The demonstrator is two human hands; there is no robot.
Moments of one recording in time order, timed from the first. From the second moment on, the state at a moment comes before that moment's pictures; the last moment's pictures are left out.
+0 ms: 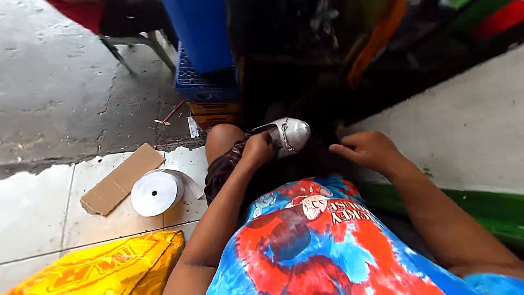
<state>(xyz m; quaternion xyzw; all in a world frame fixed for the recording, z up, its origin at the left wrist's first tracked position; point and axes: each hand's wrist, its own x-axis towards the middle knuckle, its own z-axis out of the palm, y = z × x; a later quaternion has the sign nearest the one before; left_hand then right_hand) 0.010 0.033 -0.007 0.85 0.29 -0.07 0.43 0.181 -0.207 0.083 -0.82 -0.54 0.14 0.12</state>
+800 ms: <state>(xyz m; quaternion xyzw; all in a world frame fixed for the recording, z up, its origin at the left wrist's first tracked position) -0.001 0.033 -0.017 0.85 0.31 0.05 0.42 0.178 -0.170 0.032 -0.71 -0.54 0.20 0.40</state>
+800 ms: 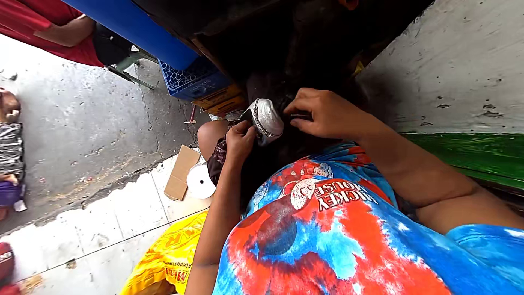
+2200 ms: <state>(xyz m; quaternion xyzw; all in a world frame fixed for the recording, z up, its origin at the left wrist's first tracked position) 0.010 0.031 -0.022 0.88 0.31 0.01 0.35 0.175 -0.193 0.035 -0.73 -0.47 0.16 0.48</state>
